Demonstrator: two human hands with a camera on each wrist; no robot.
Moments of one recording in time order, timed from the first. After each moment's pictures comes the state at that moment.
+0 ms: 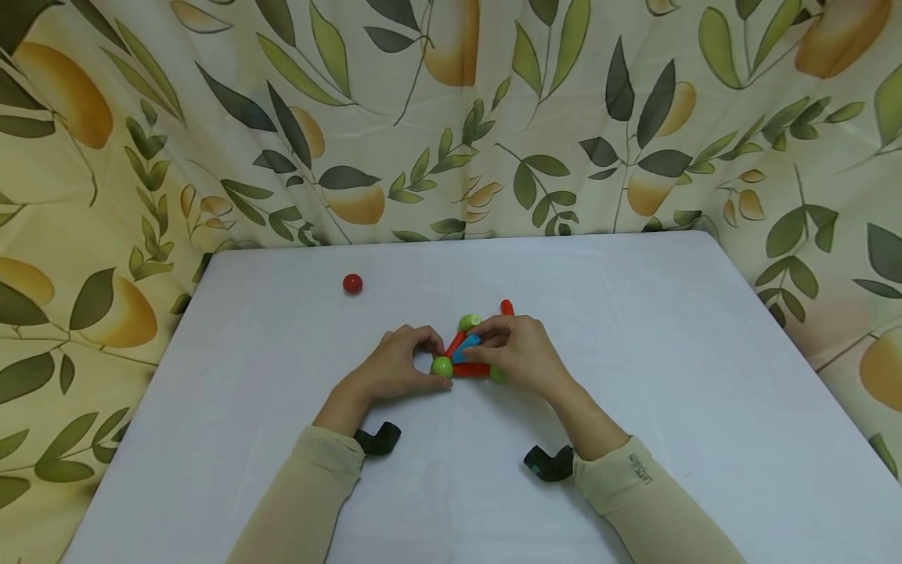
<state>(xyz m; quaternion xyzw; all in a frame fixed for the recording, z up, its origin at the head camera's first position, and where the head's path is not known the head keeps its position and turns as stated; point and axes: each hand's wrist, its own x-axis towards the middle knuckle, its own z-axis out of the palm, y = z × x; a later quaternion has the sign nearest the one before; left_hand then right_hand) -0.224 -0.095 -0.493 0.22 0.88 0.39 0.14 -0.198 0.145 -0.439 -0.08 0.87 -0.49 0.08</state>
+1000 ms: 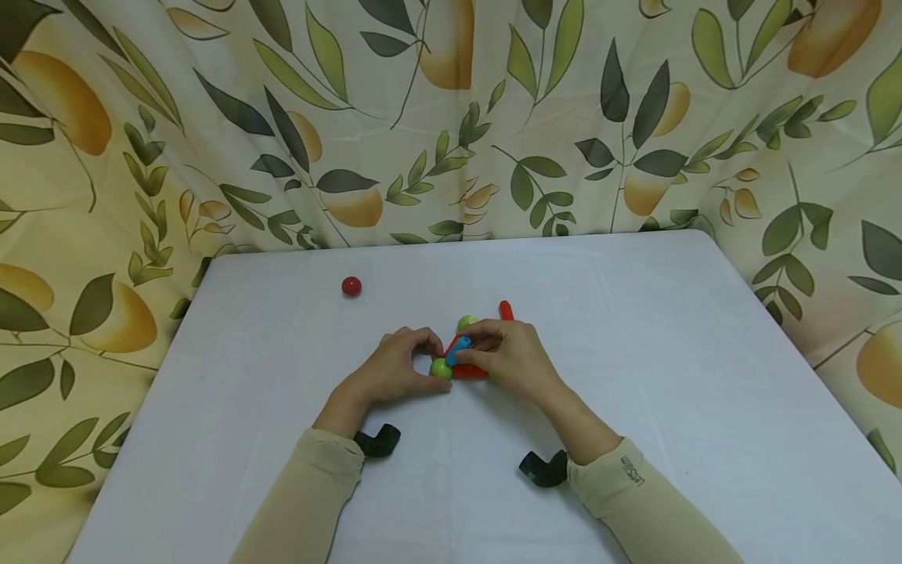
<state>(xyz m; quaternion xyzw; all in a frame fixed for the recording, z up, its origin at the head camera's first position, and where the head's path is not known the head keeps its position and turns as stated) -0.224 -0.096 -0.494 0.23 0.88 0.39 0.13 -0.191 0.135 -0.441 -0.09 0.86 -0.50 0.06</state>
